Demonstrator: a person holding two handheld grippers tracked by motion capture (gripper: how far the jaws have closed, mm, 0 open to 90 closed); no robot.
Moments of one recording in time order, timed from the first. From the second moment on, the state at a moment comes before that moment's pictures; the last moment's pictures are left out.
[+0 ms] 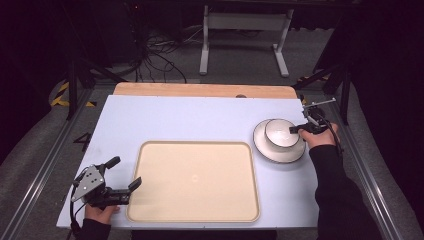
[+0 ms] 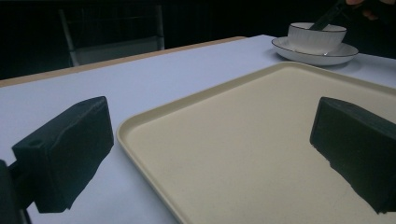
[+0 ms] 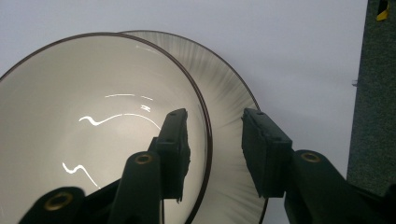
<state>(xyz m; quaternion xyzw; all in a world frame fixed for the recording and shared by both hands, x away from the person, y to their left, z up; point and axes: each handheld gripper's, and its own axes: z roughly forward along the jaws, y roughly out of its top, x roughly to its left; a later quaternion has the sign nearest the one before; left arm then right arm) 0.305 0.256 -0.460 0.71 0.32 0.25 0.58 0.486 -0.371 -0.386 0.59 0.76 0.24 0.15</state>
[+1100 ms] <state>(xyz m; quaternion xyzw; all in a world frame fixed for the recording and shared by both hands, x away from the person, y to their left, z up) 0.305 0.257 -0.460 0.71 0.32 0.25 0.58 0.488 -0.371 -0.386 0.62 0.75 0.24 0.09</state>
